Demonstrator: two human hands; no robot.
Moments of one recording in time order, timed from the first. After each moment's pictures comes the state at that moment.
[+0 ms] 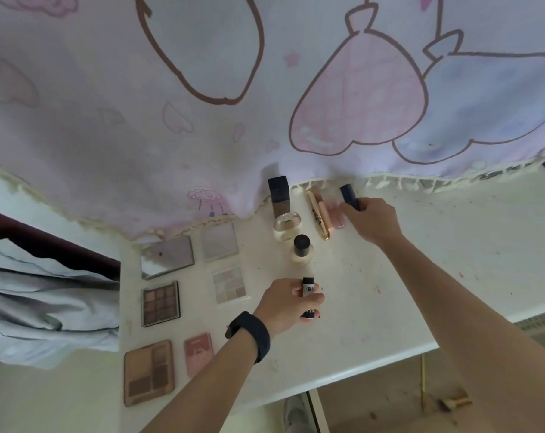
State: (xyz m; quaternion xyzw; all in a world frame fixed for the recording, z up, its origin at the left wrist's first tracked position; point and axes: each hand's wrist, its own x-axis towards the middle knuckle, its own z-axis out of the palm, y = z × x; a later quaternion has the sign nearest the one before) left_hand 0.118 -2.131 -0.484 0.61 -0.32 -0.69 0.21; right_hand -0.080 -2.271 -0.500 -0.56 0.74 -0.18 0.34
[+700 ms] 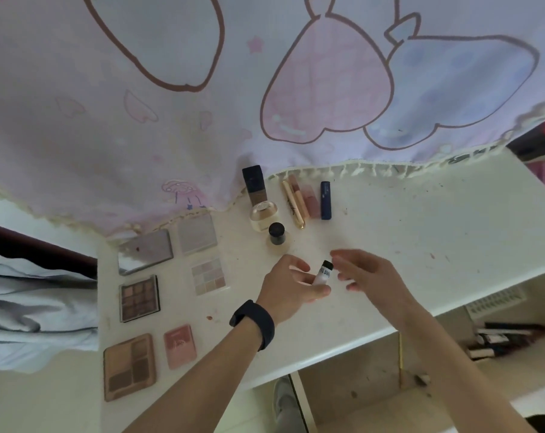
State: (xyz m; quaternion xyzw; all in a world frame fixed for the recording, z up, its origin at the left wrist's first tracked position) left_hand 0.081 -2.129 -0.488 0.63 -0.38 -0.64 0.23; right_hand -0.108 -2.129 -0.477 -0.43 0.63 -0.29 0.58
